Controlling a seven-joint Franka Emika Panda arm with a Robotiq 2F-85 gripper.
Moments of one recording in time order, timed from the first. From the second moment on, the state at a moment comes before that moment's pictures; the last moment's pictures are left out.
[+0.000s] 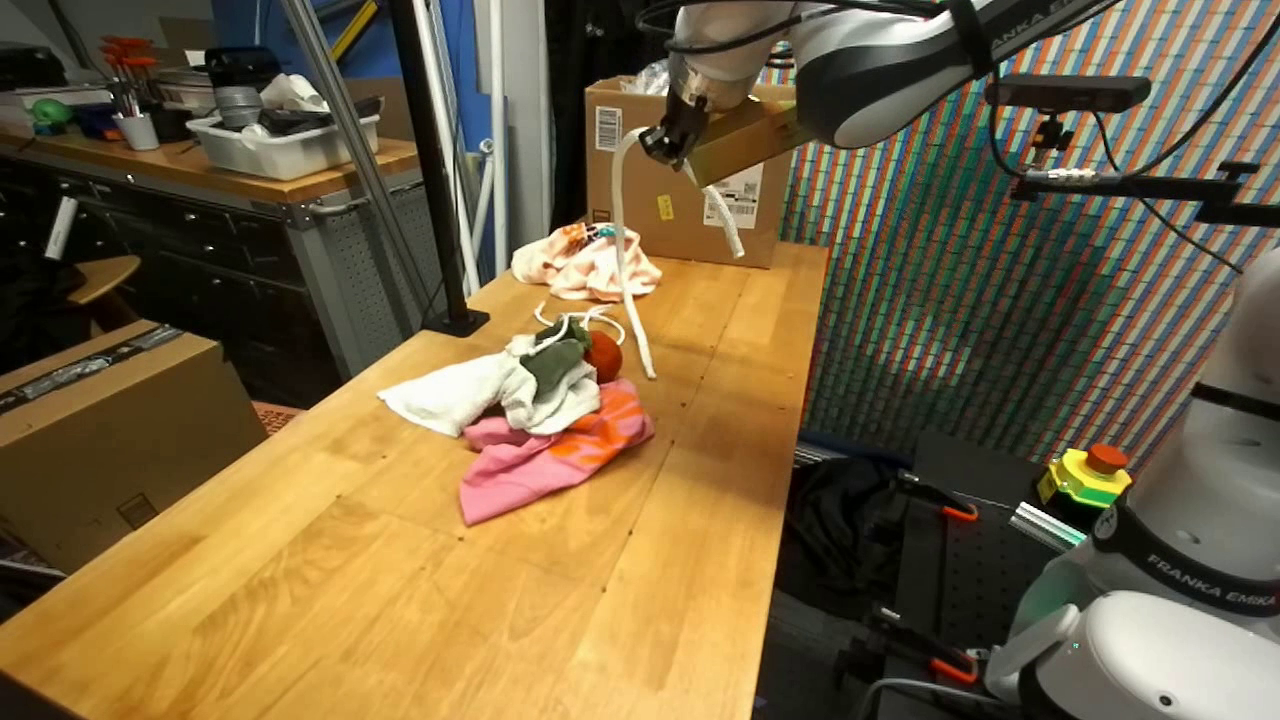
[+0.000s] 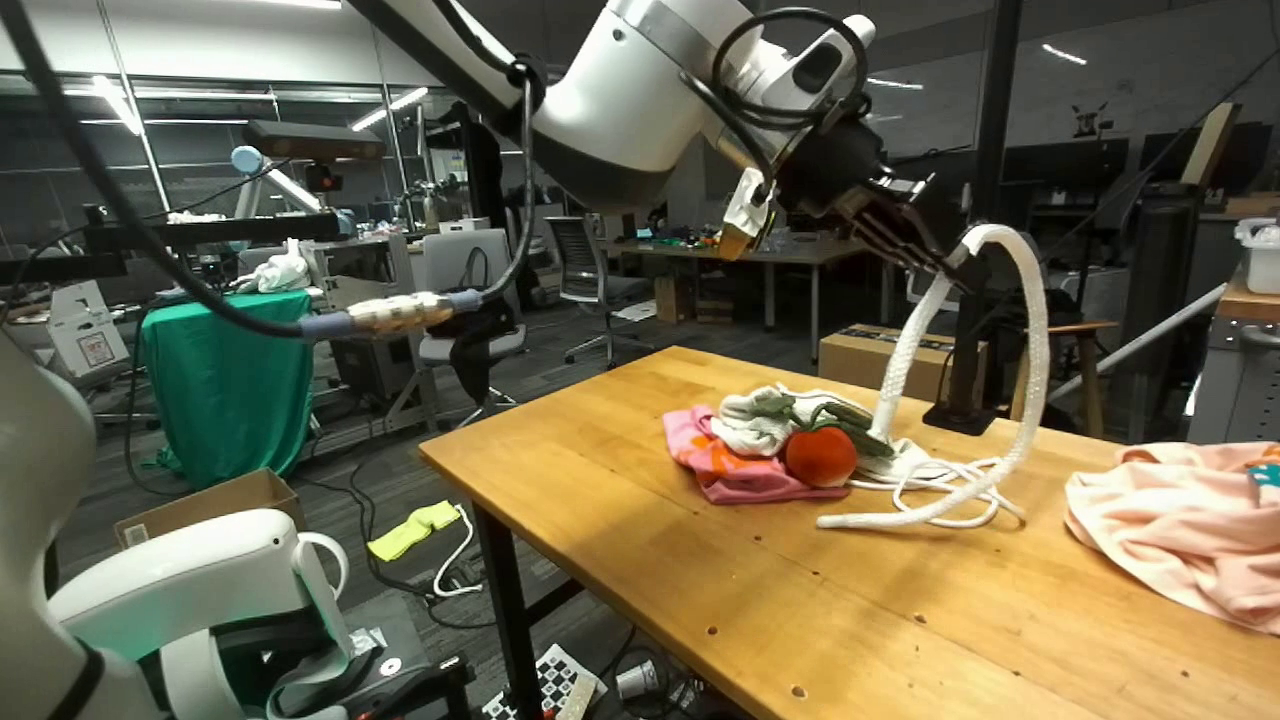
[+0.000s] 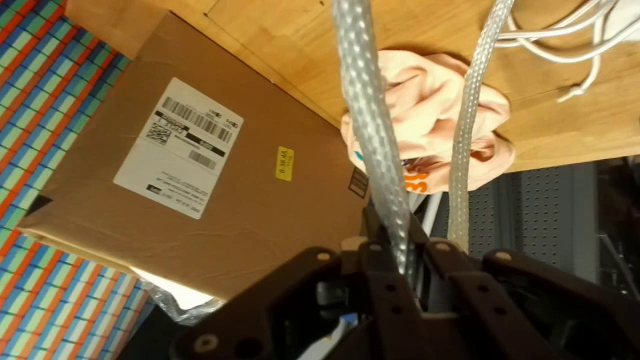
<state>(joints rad) 0.00 -0.13 -0.02 -2.23 -1.11 2.40 1.23</state>
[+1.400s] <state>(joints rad) -0.14 -0.01 -0.12 -2.28 -1.43 2.07 1.74</state>
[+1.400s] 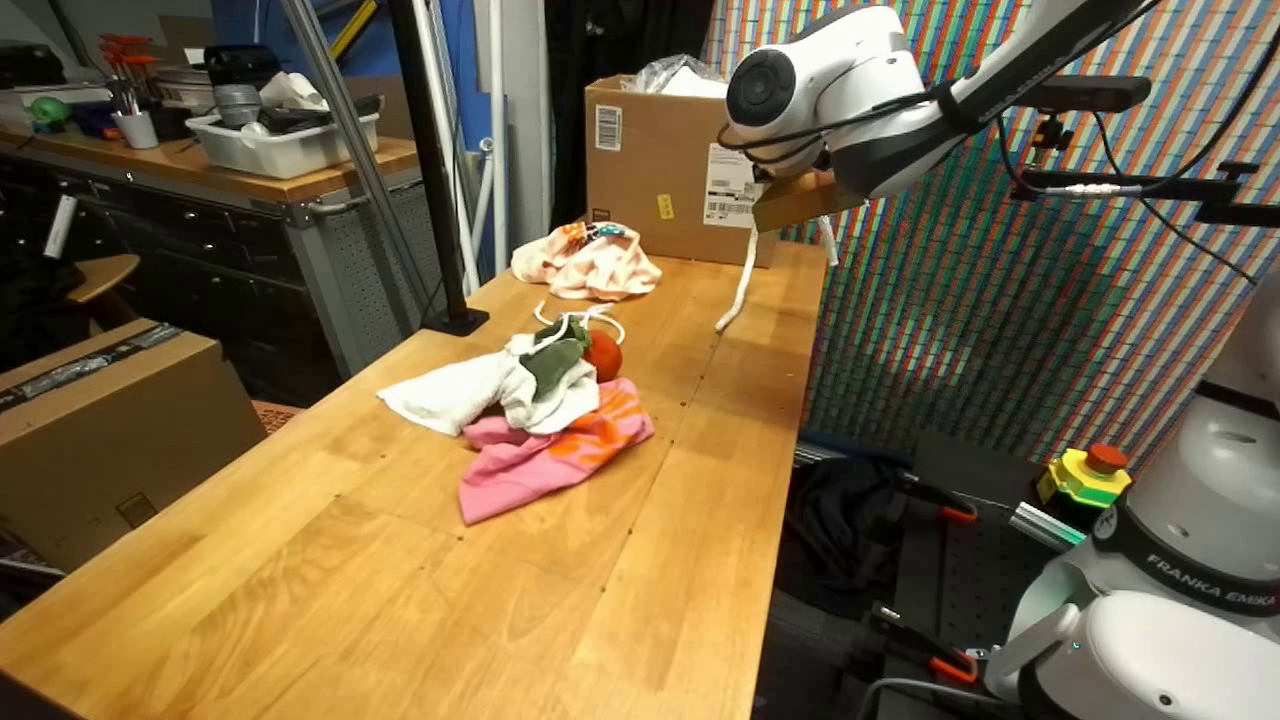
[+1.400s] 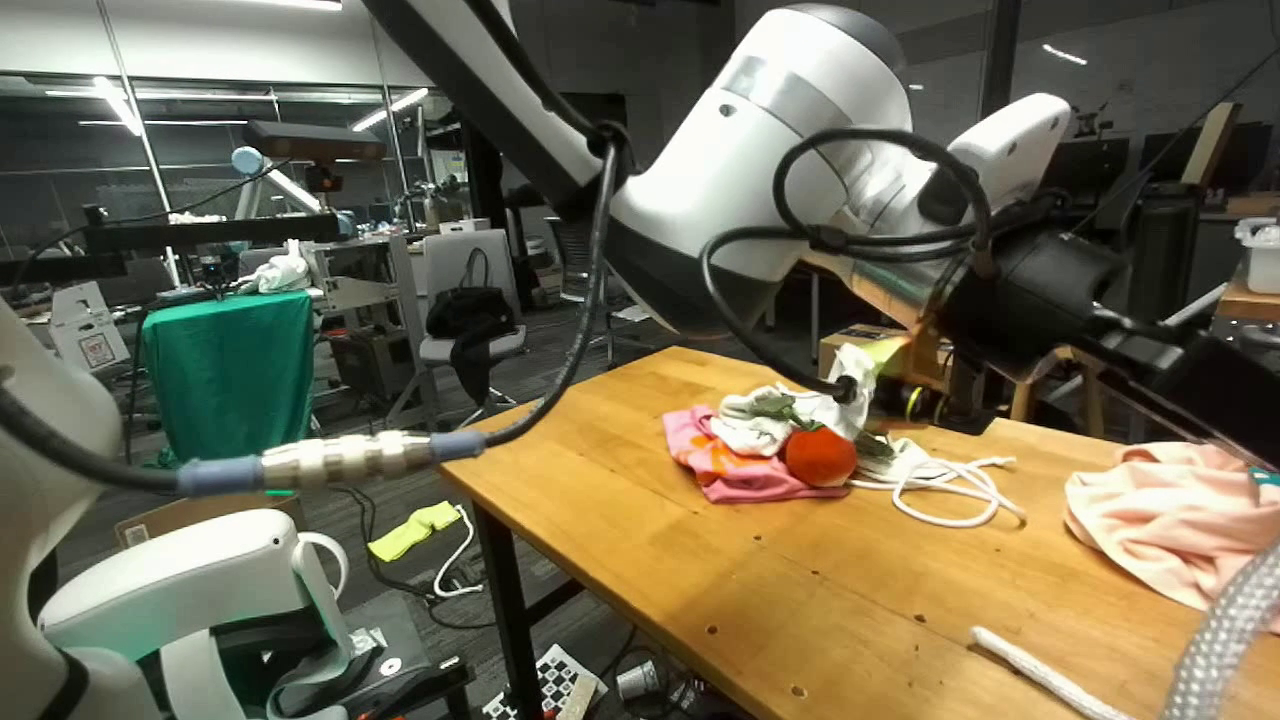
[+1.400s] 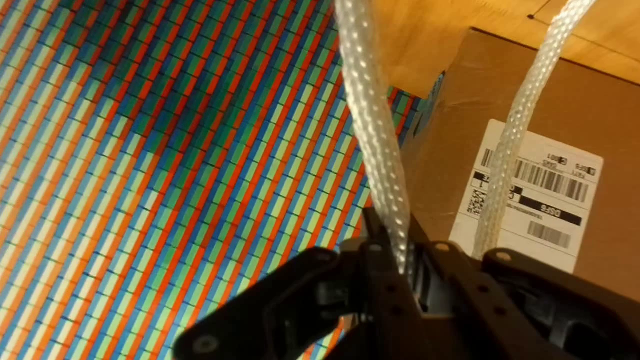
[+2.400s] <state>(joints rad) -0.18 0.21 -0.16 -2.10 -1.37 2.00 1.93</state>
